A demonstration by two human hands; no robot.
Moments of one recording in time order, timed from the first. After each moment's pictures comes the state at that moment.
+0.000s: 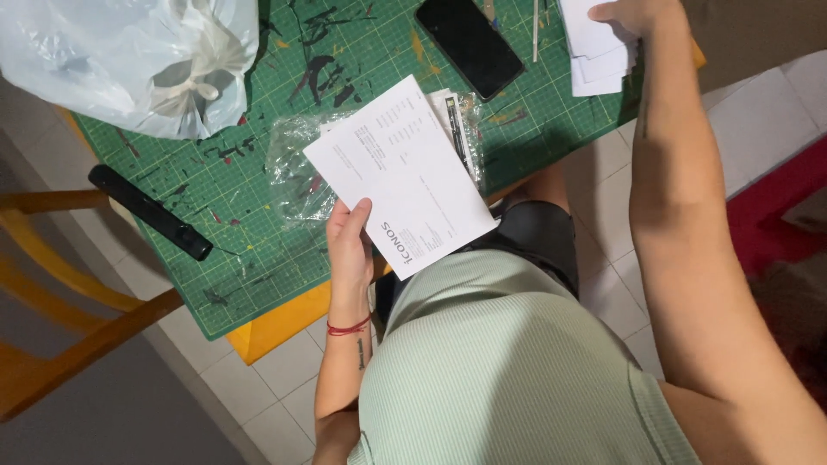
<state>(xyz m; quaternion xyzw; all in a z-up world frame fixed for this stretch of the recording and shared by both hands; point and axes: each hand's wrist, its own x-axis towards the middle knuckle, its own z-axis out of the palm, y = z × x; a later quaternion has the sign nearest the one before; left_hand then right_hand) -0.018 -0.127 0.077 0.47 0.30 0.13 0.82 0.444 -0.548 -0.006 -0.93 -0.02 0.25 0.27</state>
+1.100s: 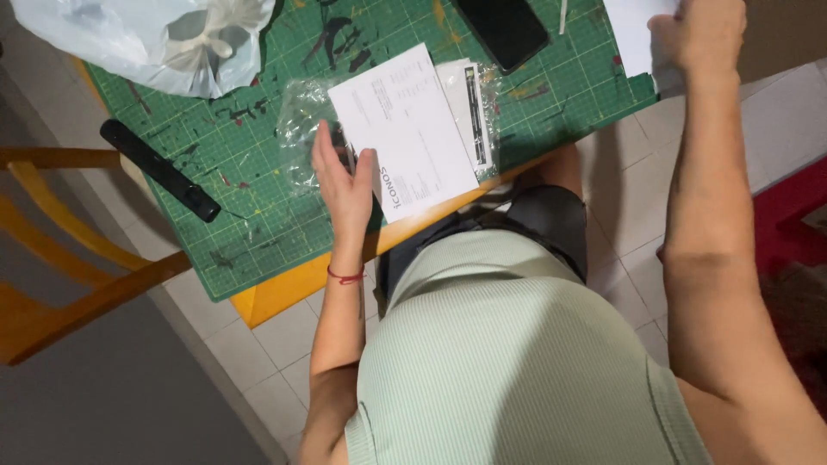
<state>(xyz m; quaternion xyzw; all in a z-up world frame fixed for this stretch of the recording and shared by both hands) -0.013 -0.087 0.022 0.83 0.25 0.19 0.46 0.401 -0.586 -0.074 -0.98 -0.17 -0.04 -0.06</state>
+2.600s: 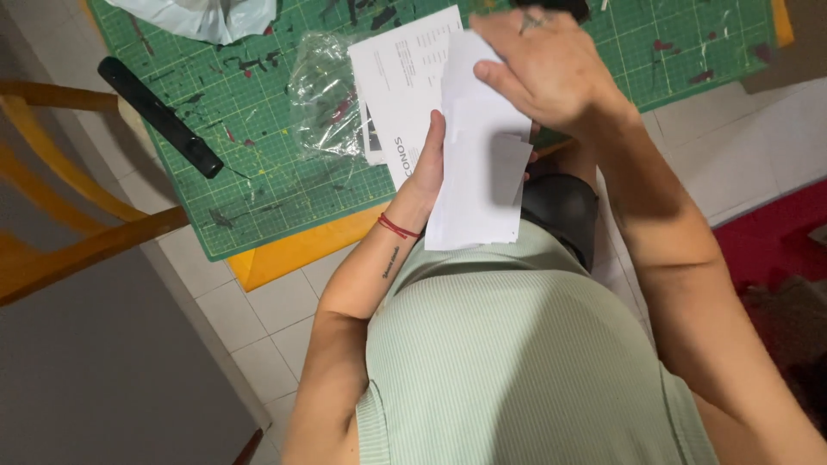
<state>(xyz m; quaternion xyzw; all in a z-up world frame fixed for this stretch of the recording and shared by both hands) 0.028 -0.186 0.047 0.07 -0.01 -0.22 0.97 0.193 -0.325 0.159 -0.81 -0.56 0.03 0.19</state>
